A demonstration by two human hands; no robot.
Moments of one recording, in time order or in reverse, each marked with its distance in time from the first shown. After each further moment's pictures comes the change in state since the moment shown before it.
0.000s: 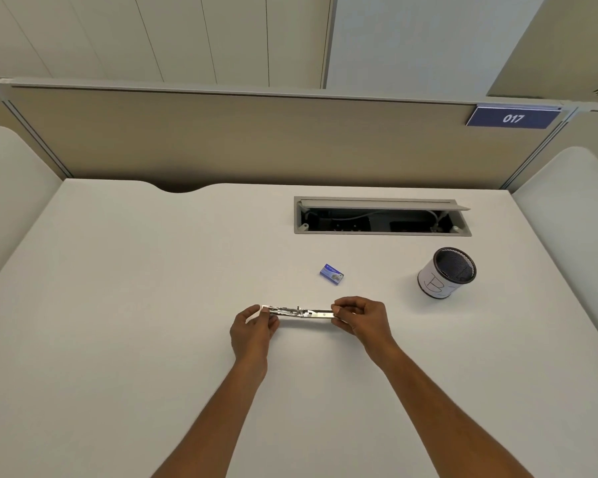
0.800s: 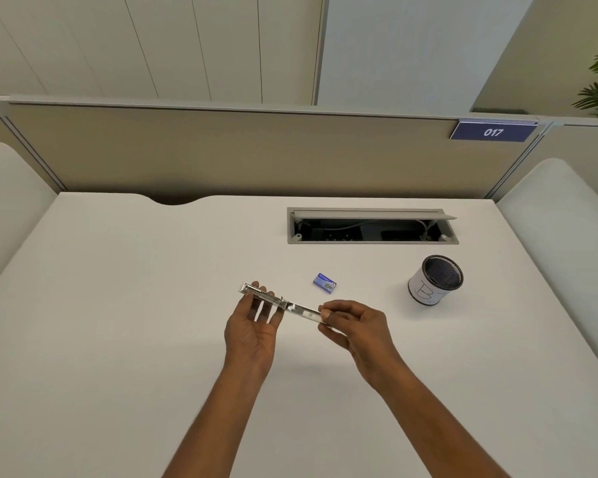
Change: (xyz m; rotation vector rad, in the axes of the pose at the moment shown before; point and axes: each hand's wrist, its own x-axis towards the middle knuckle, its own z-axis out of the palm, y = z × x) left_hand -0.053 0.062 0.022 -0.629 -0.274 -0.196; right_hand -0.075 -0.058 0.021 0.216 -0.074 0.009
